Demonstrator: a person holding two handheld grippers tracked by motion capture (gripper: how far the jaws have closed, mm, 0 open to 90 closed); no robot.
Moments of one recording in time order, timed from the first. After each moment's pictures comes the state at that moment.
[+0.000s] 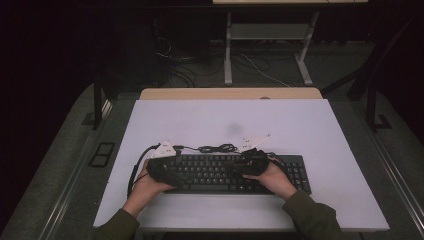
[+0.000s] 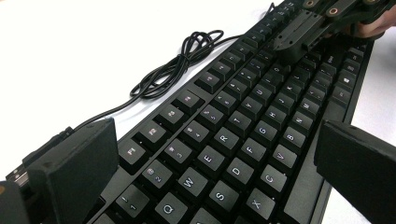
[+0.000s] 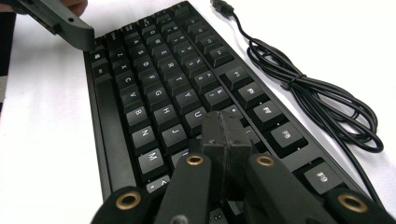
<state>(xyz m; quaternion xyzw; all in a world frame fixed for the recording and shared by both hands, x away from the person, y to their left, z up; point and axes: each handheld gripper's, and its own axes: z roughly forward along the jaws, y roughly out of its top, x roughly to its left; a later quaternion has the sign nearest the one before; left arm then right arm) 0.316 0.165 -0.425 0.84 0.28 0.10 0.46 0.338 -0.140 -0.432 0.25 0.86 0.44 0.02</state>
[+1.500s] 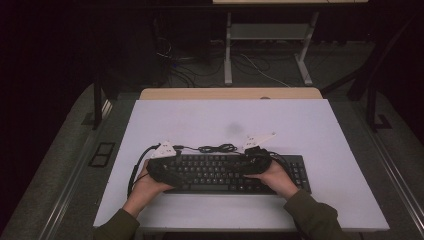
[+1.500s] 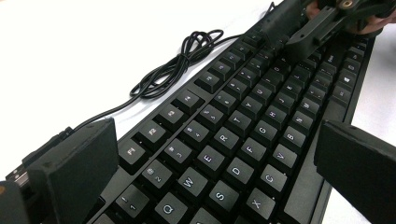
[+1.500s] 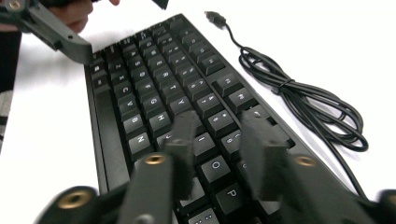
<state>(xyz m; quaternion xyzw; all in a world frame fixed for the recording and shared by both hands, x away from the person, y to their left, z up) 0.316 0.164 -0.425 0.84 0.28 0.10 0.45 0.342 -0.149 -0.431 0.26 0.85 0.46 0.02</state>
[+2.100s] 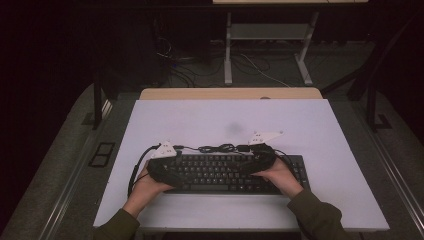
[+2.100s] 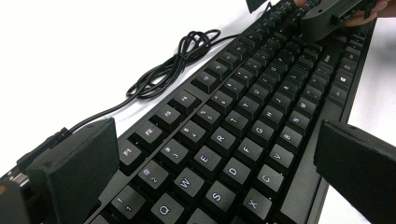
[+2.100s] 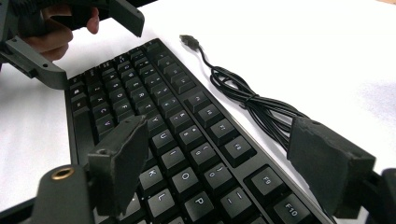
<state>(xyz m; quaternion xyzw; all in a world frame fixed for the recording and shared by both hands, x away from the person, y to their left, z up) 0.316 0.163 -0.425 0.84 0.28 0.09 0.46 0.347 -0.160 -0.429 0.28 0.82 0.49 0.05</state>
